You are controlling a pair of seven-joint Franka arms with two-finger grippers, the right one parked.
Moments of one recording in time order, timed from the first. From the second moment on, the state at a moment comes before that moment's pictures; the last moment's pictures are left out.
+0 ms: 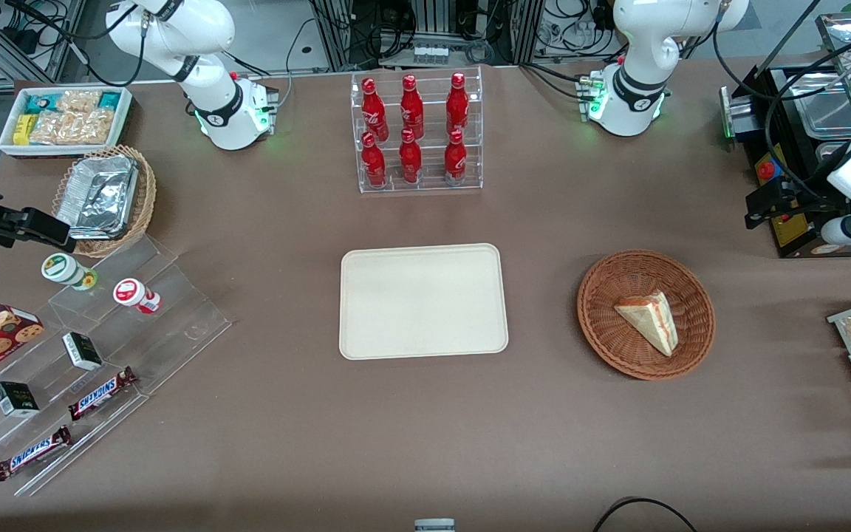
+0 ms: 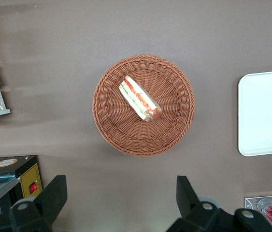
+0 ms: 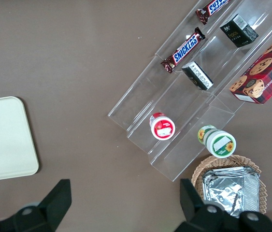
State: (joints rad) arm -0.03 0.02 -0.01 -1.56 0.00 1.56 0.03
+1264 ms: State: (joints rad) arm -0.03 0.17 0.00 -1.75 0.00 1.84 -0.18
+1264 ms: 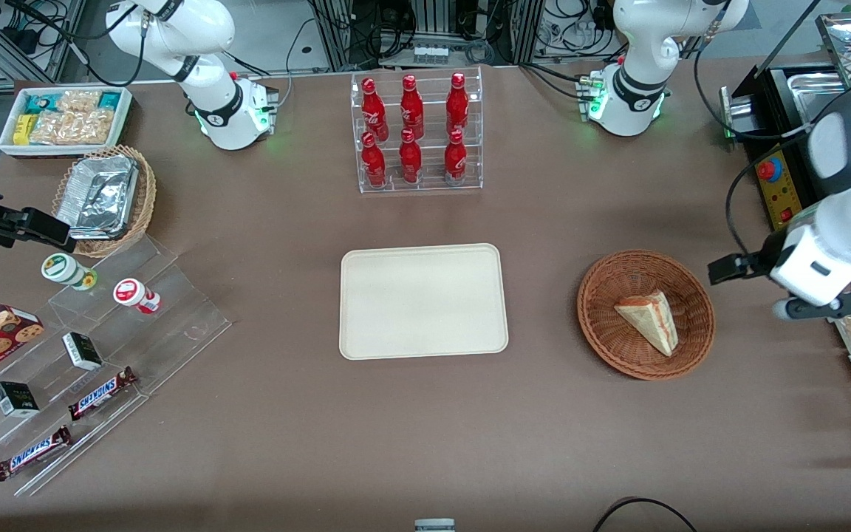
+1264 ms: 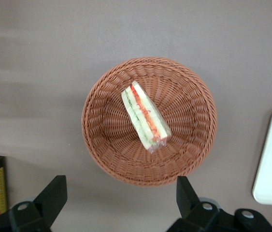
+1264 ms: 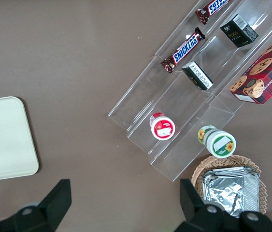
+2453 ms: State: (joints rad) arm -0.06 0.16 -0.02 -2.18 0.00 2.38 -0.57
